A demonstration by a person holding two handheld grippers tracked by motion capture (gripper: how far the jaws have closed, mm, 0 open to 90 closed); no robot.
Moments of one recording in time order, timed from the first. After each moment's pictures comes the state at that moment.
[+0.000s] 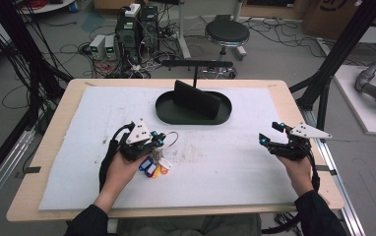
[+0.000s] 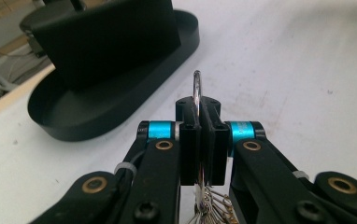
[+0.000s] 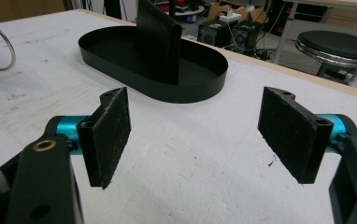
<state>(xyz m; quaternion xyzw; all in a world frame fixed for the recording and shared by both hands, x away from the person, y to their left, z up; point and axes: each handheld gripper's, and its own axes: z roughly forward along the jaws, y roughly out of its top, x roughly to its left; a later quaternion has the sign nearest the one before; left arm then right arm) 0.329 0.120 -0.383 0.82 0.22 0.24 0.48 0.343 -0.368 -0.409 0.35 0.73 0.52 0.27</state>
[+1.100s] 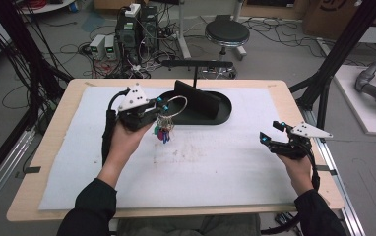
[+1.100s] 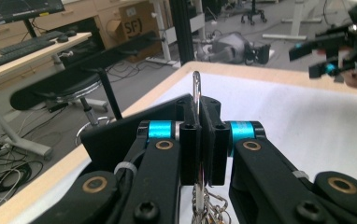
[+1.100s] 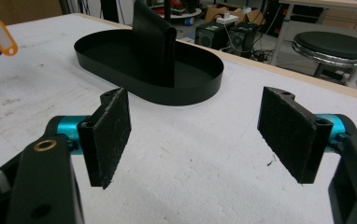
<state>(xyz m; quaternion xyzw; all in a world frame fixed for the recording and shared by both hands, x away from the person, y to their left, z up) 0.366 0.114 -0.302 0.76 0.19 0.26 0.57 0.345 -0.371 -0.409 0.35 0.73 0.52 0.27</state>
